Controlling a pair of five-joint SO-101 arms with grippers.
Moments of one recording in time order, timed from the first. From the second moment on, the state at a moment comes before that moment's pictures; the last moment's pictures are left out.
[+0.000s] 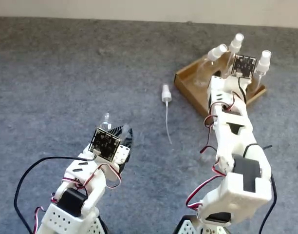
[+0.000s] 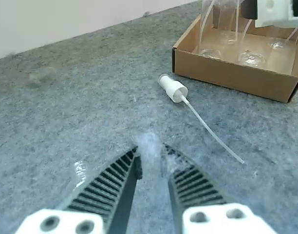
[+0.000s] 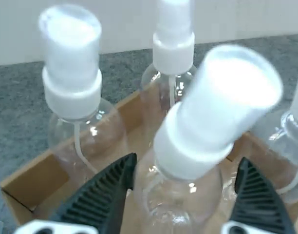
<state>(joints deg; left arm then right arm) 20.7 -104.0 95.9 38.6 2.4 5.9 5.9 35.6 -11.6 0.0</state>
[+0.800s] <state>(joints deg) 14.3 -104.0 95.9 38.3 2.4 5.8 -28.3 35.7 15.5 0.0</state>
